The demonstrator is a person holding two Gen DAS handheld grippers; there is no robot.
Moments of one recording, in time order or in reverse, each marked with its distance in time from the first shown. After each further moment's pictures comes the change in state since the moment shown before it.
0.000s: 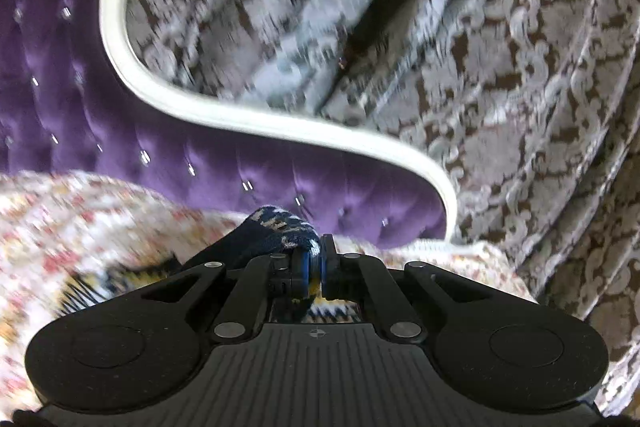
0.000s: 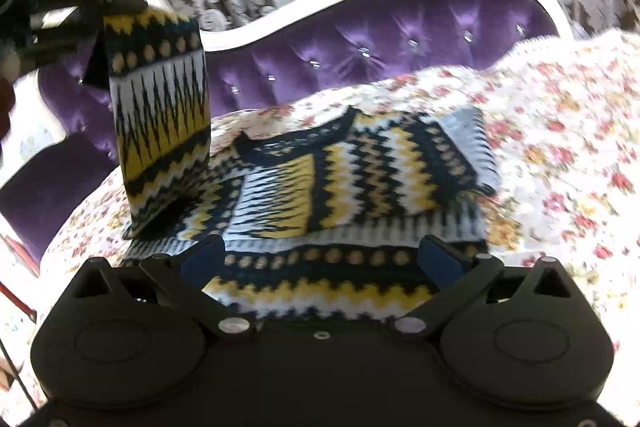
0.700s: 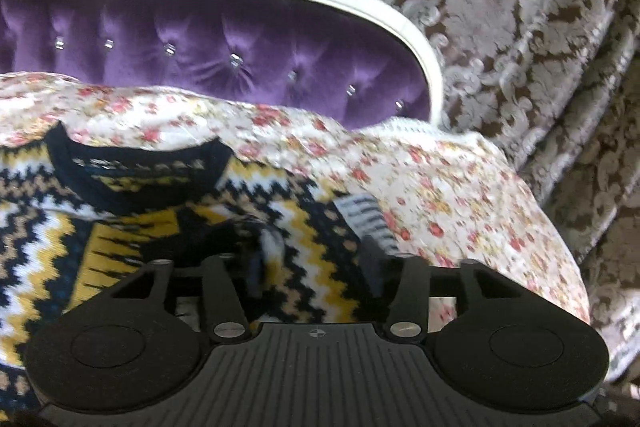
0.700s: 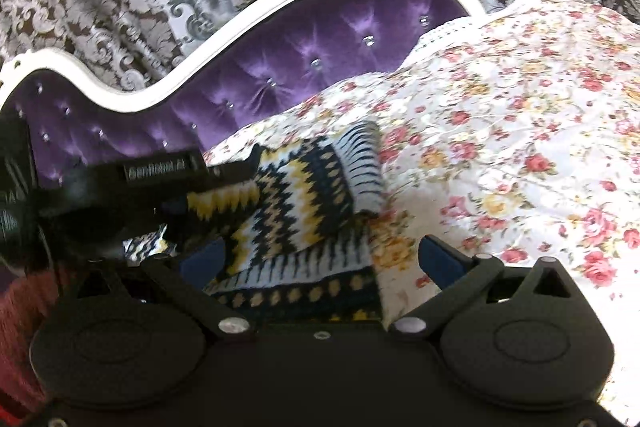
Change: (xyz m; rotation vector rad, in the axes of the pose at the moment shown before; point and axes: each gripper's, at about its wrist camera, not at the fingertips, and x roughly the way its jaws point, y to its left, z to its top) left arm 0.102 -0.048 -0.109 0.068 0.226 -0.067; right arm -0.015 -0.064 0.017 0.193 -0.069 -0.112
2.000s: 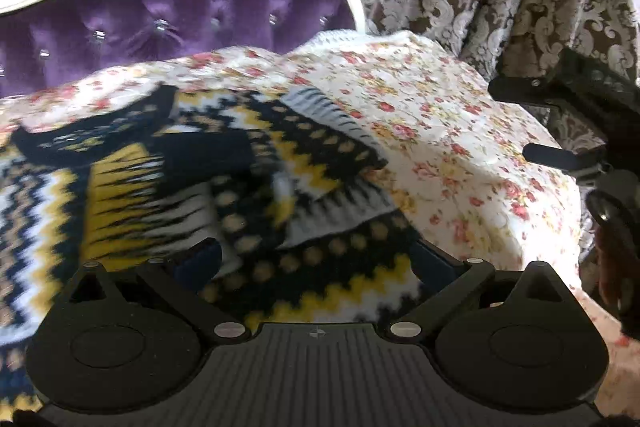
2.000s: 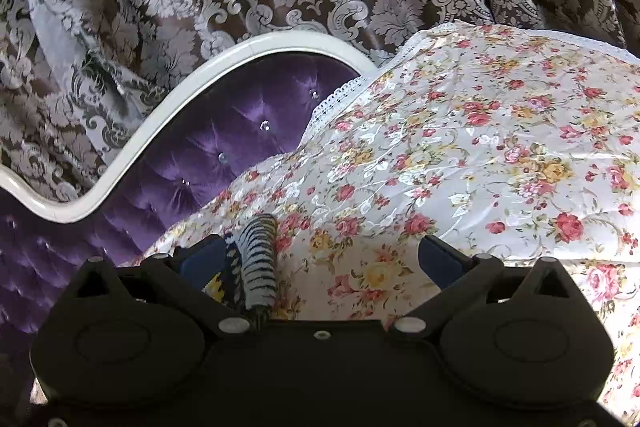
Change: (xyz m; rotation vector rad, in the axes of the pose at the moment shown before) left arm -0.022 -0.003 -0.060 0.305 0.119 -0.081; right arm -0.024 -0.046 0.013 0.183 -0.198 -0.154
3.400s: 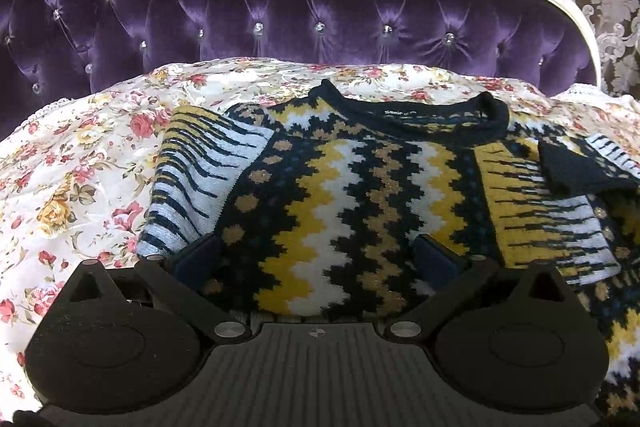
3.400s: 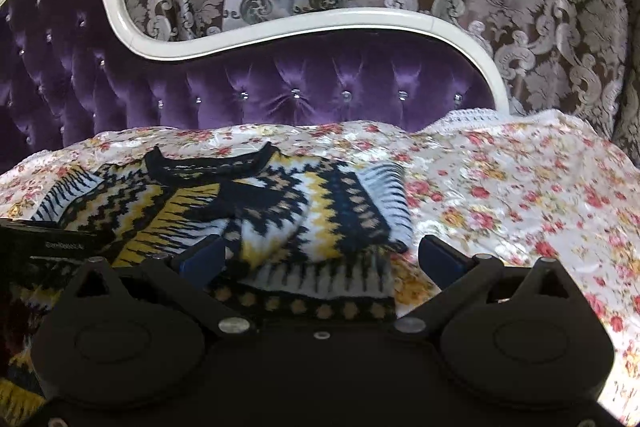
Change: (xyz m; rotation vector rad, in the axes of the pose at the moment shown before) left arm -0.027 0.138 -0.030 -0.258 -0.075 0.545; right arm 0.017 0.124 -0.083 -0.602 0.011 0.050
